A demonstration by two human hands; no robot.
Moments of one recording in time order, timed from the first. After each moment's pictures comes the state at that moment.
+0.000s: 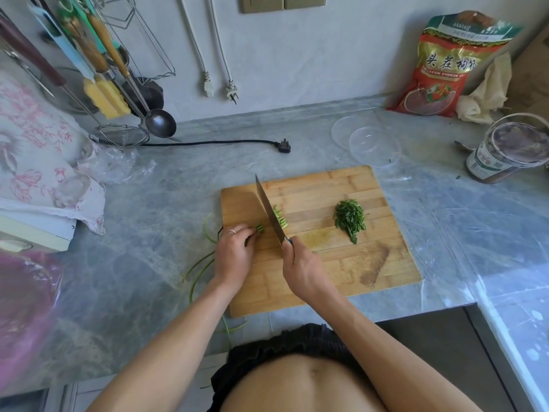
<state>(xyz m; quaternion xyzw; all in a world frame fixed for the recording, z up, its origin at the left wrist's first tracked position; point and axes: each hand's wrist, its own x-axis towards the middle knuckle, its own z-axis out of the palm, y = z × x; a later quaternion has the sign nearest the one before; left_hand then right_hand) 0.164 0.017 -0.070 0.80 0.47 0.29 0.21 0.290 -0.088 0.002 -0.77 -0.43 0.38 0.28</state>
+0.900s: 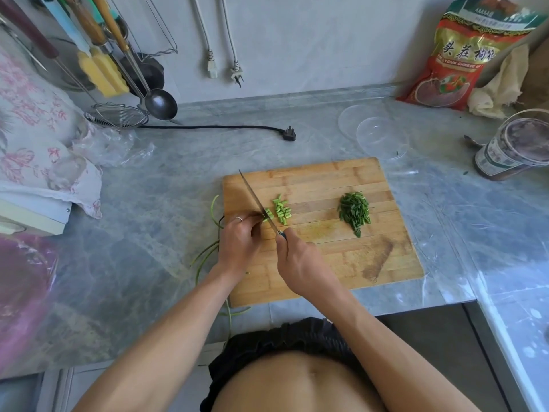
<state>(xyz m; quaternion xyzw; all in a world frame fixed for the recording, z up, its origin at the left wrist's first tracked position) 0.169 0.023 -0.076 0.81 0.46 0.28 0.23 0.284 -0.085 0.004 -0.75 -0.52 0.33 0.23</state>
